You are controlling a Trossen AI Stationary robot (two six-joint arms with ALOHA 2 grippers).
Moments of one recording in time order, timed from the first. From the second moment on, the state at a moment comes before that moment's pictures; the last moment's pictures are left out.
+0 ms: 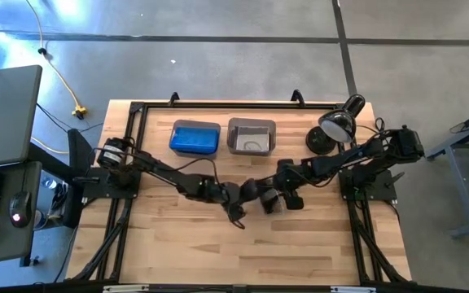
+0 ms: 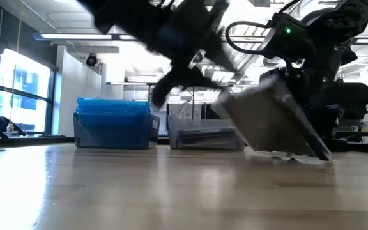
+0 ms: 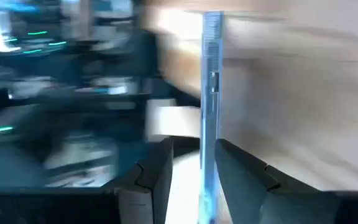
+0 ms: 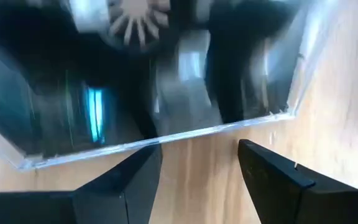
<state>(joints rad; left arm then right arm) -0.21 1.88 1.13 0.26 -0.32 1.29 0.05 1.50 0.59 -0.11 -0.06 -0.06</state>
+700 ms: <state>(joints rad) -0.15 1.90 1.24 -0.02 -0.25 1.25 0.08 1.50 0.60 0.12 -0.05 -0.03</state>
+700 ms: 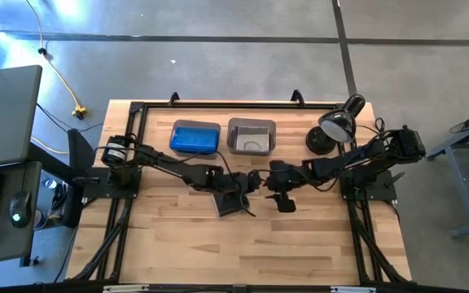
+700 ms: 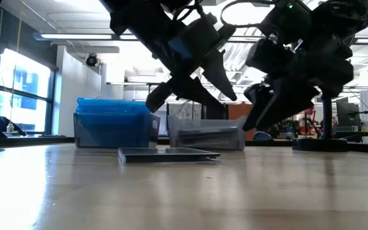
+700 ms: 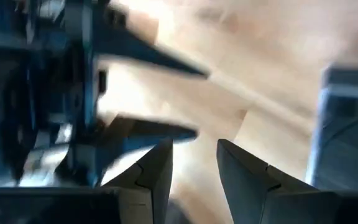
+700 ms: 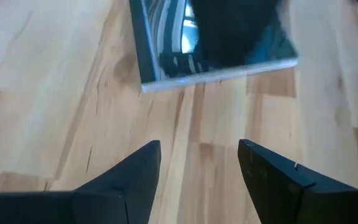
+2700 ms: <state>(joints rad) -0.16 1.69 0.65 0.19 -0.09 -0.37 -0.08 1.83 0.87 0.02 -0.19 -0.39</state>
